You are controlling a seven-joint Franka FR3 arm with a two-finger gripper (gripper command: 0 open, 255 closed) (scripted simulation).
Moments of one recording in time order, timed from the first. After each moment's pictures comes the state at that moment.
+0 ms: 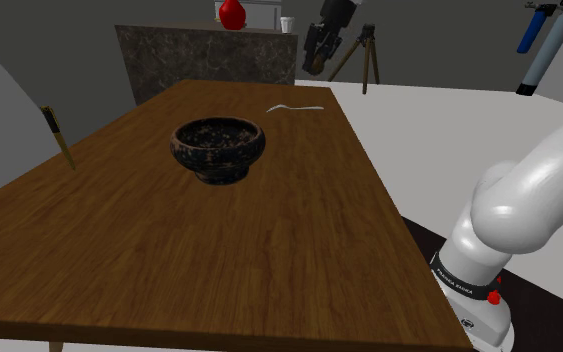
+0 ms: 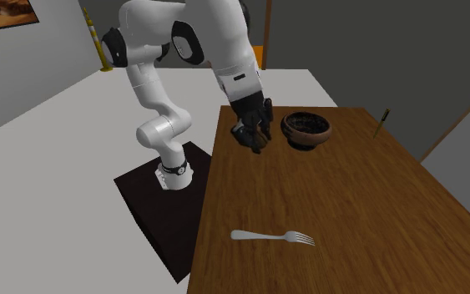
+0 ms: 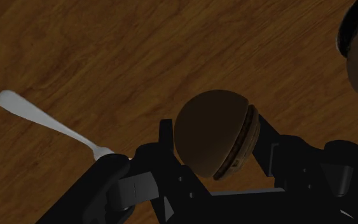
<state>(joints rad) 0.09 -0.36 -0.13 -1.94 0.21 1.83 -0.19</state>
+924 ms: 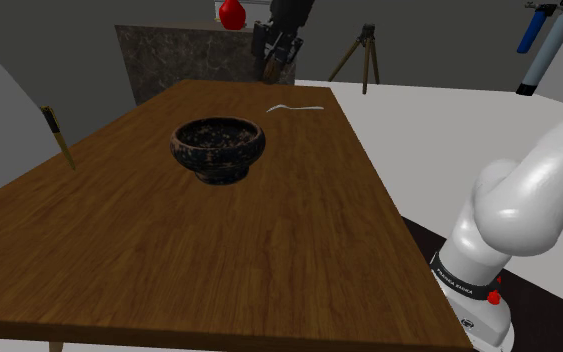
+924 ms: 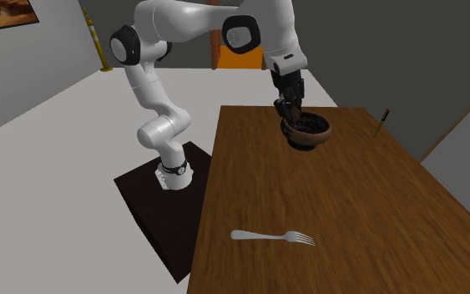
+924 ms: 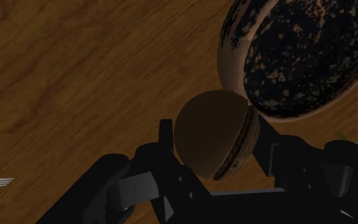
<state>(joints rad) 0.19 -0.33 0.11 -1.94 0.20 1.91 0.14</state>
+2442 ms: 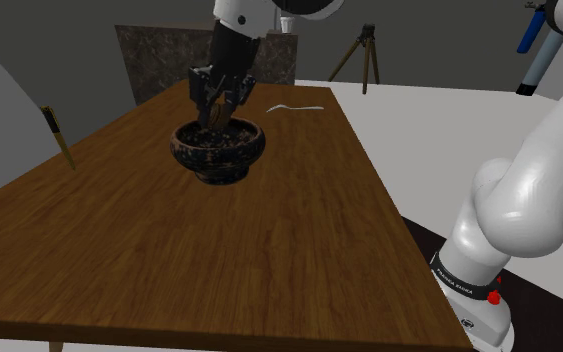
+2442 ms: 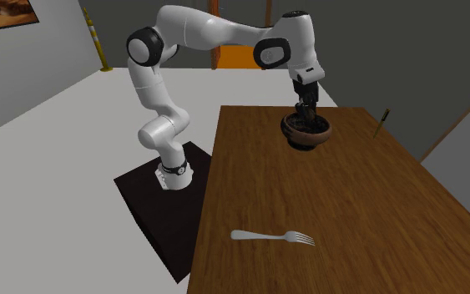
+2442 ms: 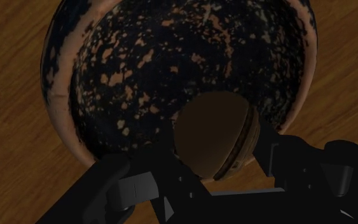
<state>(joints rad) 0.27 -0.19 0.32 -1.95 0.14 2.11 0.42</state>
